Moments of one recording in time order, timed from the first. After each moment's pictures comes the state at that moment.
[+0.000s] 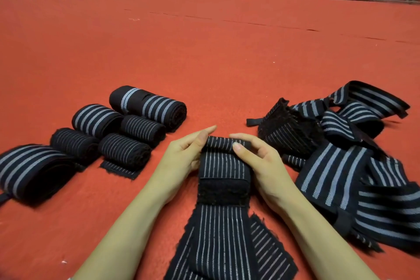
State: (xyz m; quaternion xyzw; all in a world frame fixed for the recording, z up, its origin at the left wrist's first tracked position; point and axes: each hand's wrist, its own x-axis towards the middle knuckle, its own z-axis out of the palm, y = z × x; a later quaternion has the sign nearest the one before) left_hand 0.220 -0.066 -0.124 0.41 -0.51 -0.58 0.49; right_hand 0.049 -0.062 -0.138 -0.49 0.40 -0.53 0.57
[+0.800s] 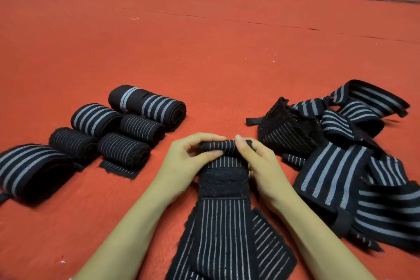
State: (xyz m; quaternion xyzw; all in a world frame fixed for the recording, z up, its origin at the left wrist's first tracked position) left_hand 0.220 -0.067 -0.132 0.41 -0.62 -0.45 0.49; right_hand 0.057 -0.061 -0.138 -0.48 0.42 -0.51 0.57
